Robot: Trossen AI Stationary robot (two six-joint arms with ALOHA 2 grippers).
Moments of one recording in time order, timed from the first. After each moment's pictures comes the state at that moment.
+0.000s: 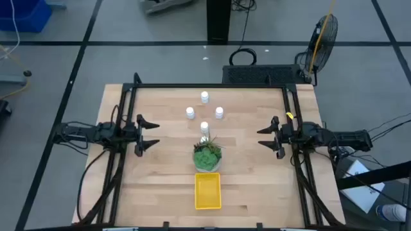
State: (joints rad) left arm -0.13 0.01 0.05 -0.03 -0.21 -0.09; right arm 0.00 0.01 0.06 0.04 -0.03 0.12
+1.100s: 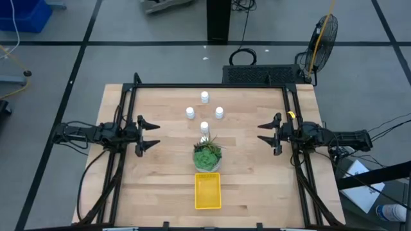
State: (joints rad) left arm -0.13 0.01 0.06 -0.08 -0.22 -0.15; right arm 0.00 0.01 0.06 0.05 0.10 0.02
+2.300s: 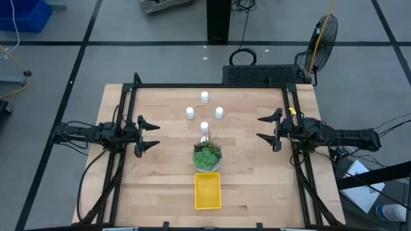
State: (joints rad) left arm -0.13 0.01 0.06 -0.06 -0.18 -0.14; right arm -0.06 0.21 0.19 0.16 0.07 -0.02
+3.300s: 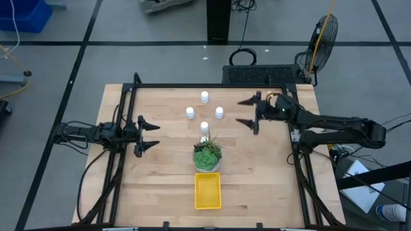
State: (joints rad) left arm -0.13 0.01 0.06 -0.06 -0.18 -0.16; right arm -0.42 0.96 0.51 0.41 -0.26 -0.11
